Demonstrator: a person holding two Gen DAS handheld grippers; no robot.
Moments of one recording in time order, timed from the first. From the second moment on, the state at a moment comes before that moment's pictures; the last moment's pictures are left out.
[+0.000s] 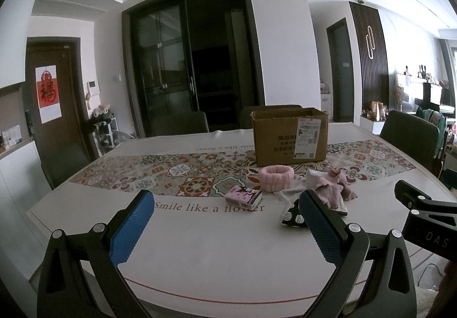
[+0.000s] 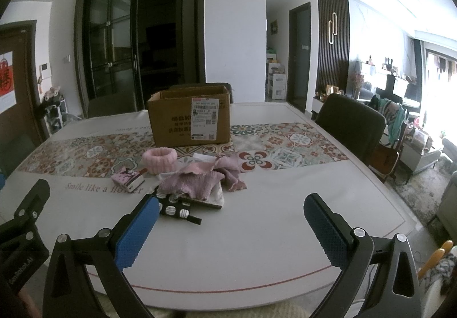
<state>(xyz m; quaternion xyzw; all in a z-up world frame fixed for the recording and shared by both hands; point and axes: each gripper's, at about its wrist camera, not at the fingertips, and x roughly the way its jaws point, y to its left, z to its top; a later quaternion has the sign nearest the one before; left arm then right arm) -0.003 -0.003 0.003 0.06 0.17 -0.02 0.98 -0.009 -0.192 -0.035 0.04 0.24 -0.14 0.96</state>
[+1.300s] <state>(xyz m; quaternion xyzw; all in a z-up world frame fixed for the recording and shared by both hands) 0.060 -0.032 -0.036 0.09 0.22 -0.09 0.97 0.055 -0.209 -0.072 0.06 0.28 -0.11 0.95</state>
